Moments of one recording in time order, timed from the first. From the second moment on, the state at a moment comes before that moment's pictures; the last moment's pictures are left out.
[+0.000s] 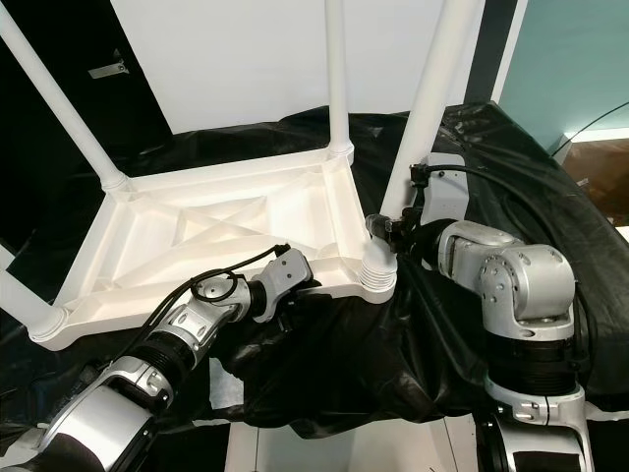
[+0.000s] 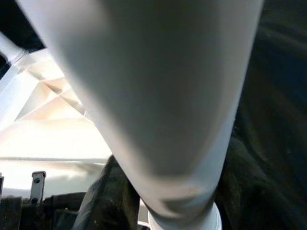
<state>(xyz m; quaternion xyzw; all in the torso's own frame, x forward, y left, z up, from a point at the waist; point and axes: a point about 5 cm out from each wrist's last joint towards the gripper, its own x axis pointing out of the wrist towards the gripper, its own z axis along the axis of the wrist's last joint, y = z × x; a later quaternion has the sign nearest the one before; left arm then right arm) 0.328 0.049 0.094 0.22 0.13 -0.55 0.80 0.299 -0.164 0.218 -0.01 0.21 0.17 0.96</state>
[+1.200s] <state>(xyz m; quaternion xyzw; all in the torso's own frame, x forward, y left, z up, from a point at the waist) 0.330 0.057 0.091 0.22 0.13 -0.53 0.81 0.300 -0.144 0.207 -0.17 0.12 0.20 0.96</state>
